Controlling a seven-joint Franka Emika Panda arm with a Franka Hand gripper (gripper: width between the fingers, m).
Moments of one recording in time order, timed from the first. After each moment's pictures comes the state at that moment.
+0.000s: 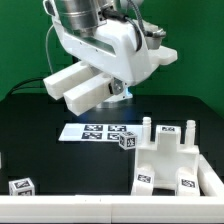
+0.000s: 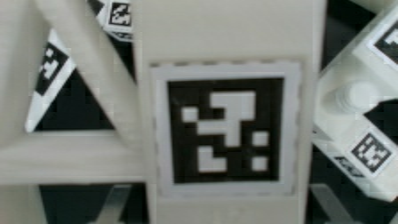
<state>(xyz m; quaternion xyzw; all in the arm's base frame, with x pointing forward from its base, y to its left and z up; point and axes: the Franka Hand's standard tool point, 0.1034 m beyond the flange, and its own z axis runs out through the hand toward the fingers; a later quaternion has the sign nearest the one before) 0.545 -0.020 0.154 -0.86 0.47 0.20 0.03</state>
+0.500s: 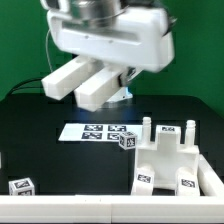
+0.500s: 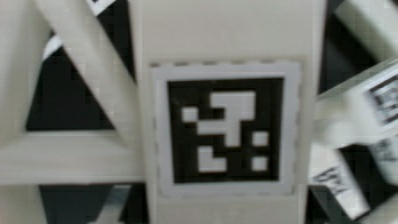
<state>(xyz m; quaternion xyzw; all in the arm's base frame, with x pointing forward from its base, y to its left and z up) 0.569 0.019 0.180 -0.96 0.23 0.15 0.02</state>
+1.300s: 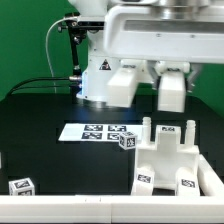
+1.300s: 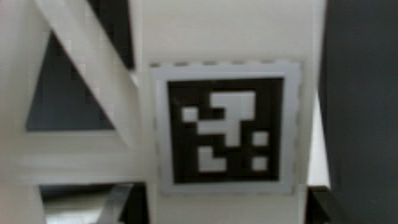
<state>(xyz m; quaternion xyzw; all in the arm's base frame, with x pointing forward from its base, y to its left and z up) 0.598 0.088 0.160 -0.99 0.10 0.02 -0.02</state>
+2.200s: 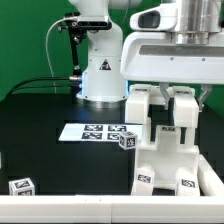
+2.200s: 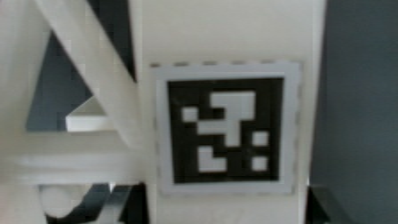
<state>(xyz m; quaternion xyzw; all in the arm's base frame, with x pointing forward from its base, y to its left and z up) 0.574 0.101 0.129 -0.99 0.11 -0.01 0.00</state>
